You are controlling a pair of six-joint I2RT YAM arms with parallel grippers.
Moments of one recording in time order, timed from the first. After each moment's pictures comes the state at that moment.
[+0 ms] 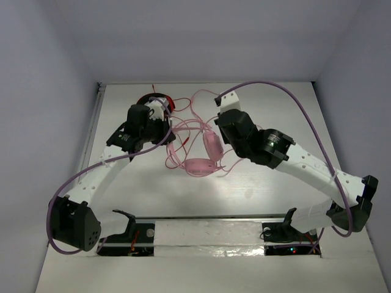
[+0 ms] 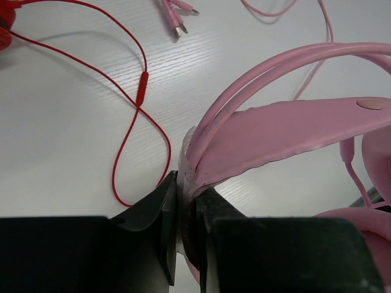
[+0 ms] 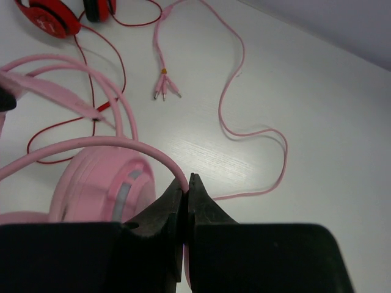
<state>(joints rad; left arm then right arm) -0.35 1.22 1.01 -0.42 0.29 -0.26 1.02 1.36 1.50 -0.71 0.74 0.17</state>
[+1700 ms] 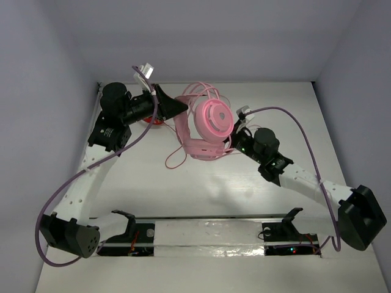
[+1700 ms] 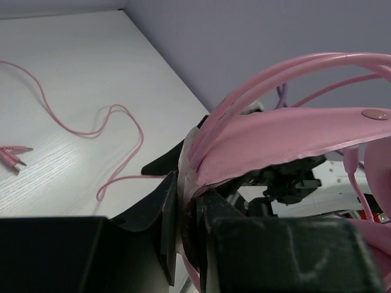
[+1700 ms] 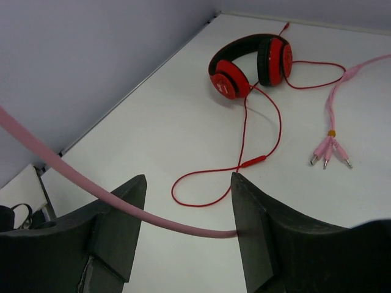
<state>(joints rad) -0.31 1.16 1.25 -0.17 0.73 -0.63 0.68 1.17 0.69 0.48 -0.19 0.36</state>
